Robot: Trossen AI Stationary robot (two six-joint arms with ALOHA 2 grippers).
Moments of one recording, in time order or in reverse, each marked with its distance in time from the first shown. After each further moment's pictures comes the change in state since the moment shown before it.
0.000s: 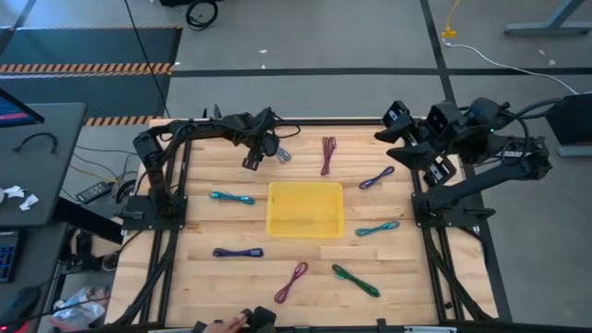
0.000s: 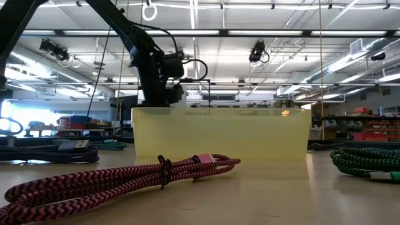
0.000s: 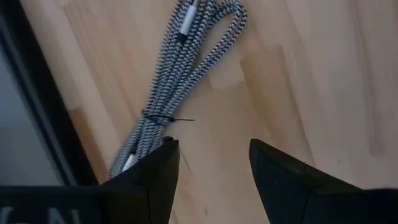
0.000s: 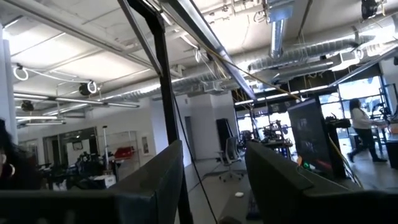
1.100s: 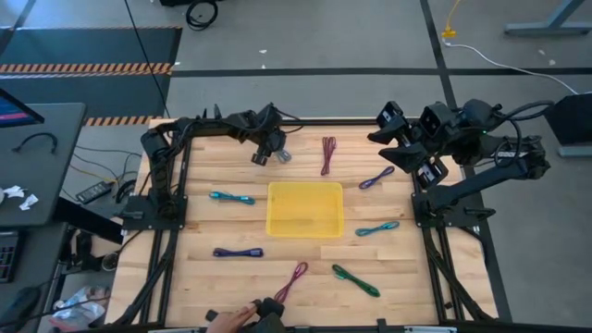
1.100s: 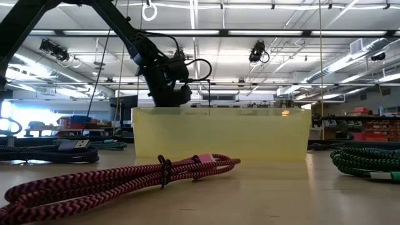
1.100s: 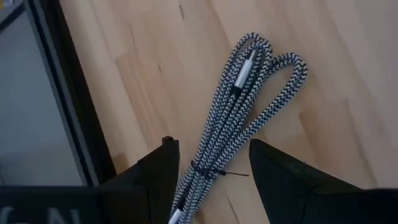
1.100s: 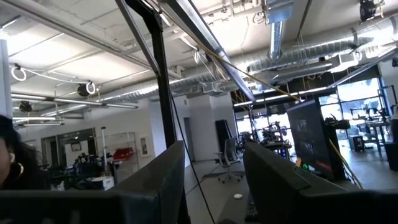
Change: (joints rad) left arm 0.031 0.070 0.036 0.167 0.078 0.038; right arm -0.002 0.032 0.000 0.038 0.003 -0.005
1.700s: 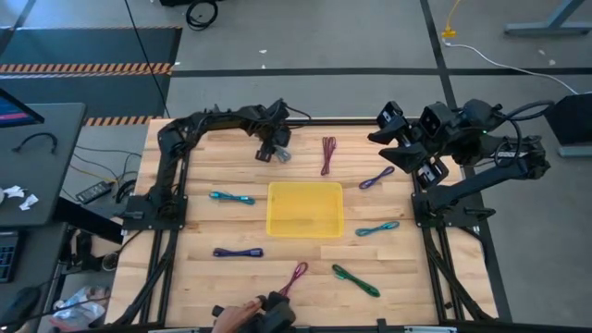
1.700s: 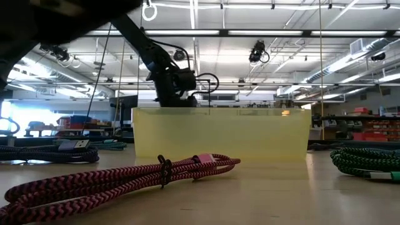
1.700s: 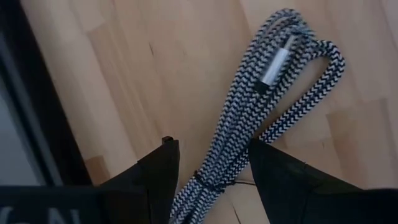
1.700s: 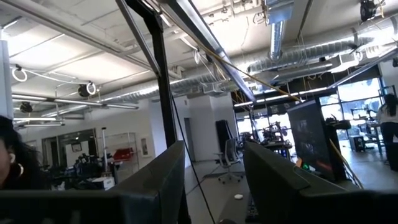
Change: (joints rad) left arm 0.016 0.175 0.231 -0.222 0.012 -0.026; right arm 0.001 0.000 0.000 0.003 0.000 0.006
